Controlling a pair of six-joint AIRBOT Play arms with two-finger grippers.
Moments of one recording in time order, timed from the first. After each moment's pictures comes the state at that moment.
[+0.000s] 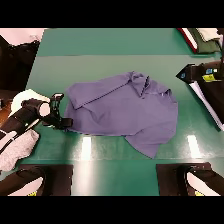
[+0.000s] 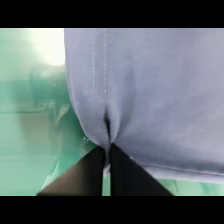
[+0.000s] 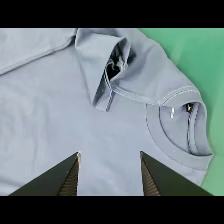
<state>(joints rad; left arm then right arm) -0.26 -1.14 0.71 1.54 -1.09 -1.82 0.01 -1.01 1.33 -1.28 1.27 1.50</state>
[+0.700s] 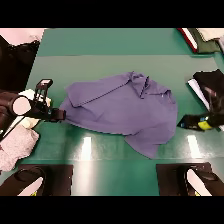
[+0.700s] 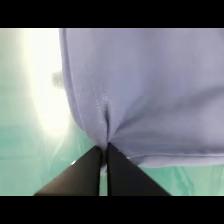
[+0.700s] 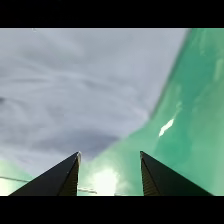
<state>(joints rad) -0.26 -0.90 0.84 1.52 -1.19 -1.78 -0.28 -0.80 0.68 -1.25 1.42 1.48</state>
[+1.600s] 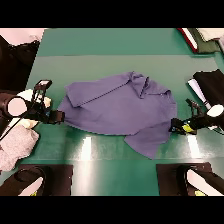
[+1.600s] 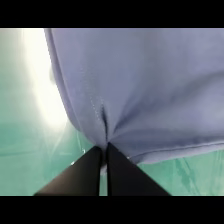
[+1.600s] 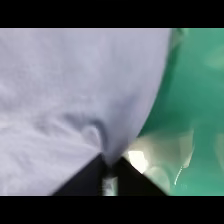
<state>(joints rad) -0.26 -0.88 0.84 1.50 -1.24 -1.75 -0.21 -1.05 0.58 -1.20 1.18 1.52</state>
